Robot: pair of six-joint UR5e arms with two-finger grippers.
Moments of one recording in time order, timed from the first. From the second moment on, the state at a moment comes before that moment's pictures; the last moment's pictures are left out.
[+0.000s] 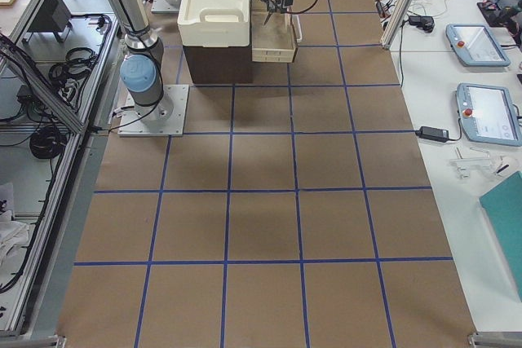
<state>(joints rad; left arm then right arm) -2.01 -1.85 -1.60 -1.27 1.59 1.33 1.62 -1.53 1.42 -1.41 -1.55 -0.25</state>
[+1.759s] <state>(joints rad) -1.69 -1.63 -1.55 -1.29 1.58 0.31 1.62 -1.53 1.42 -1.42 -1.56 -0.26</state>
